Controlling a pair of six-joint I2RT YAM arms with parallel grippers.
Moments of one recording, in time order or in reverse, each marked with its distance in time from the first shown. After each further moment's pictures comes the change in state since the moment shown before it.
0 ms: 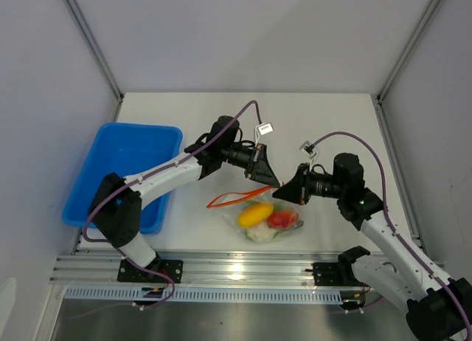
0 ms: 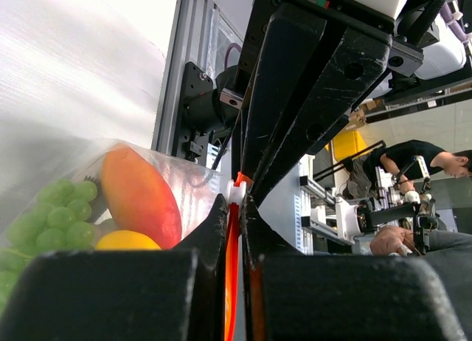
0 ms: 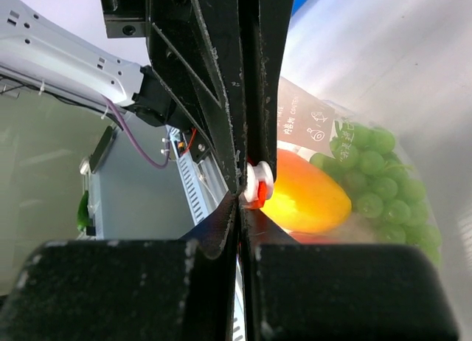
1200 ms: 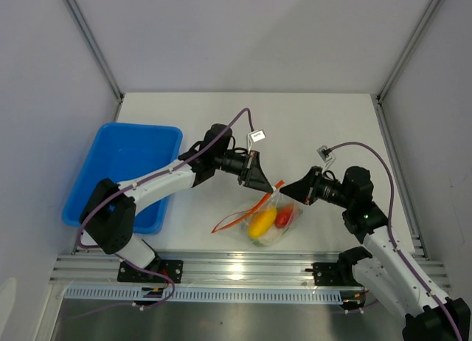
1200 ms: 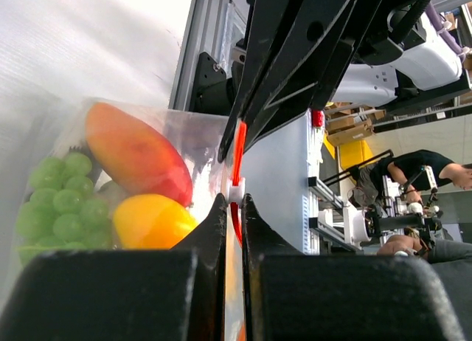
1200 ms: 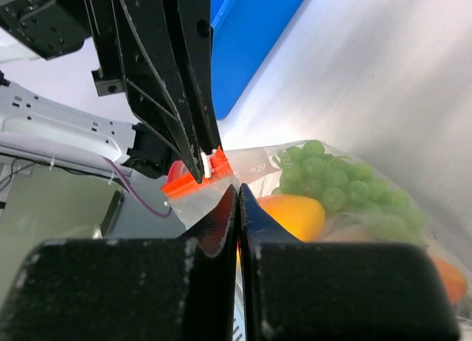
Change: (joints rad) left arm 0.015 -0.069 -0.127 0.039 -0.031 0.010; right arm -0.080 -0.140 -0.158 0.155 0.125 0.220
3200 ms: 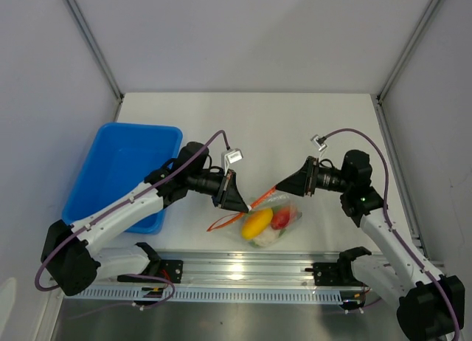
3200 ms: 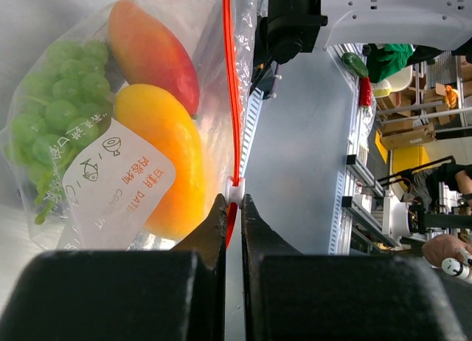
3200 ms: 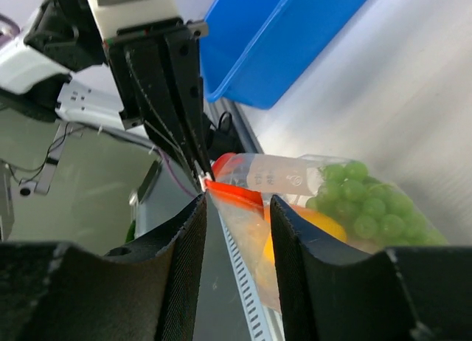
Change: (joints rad) left arm 0.001 -0.383 -0.185 -0.375 -0.160 0.192; right arm -0.067 0.172 0.111 0.074 -0.269 0.016
